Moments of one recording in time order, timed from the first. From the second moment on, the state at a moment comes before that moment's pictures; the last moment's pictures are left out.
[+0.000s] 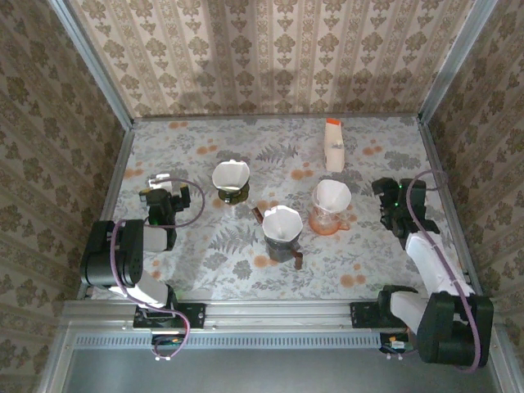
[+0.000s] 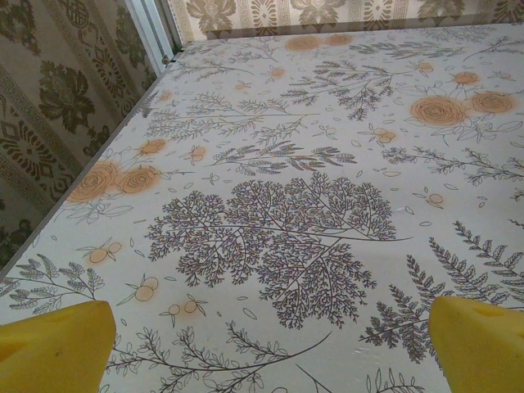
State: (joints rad) left arm -0.04 1.55 0.35 0.84 -0.21 0.04; right arm -0.15 1.03 0.57 -0.24 -0.05 1.05
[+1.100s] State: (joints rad) left arm -0.05 1.55 0.36 0.84 -0.21 0.05; right arm 0.06 1.42 0.43 0.58 0.35 0.09
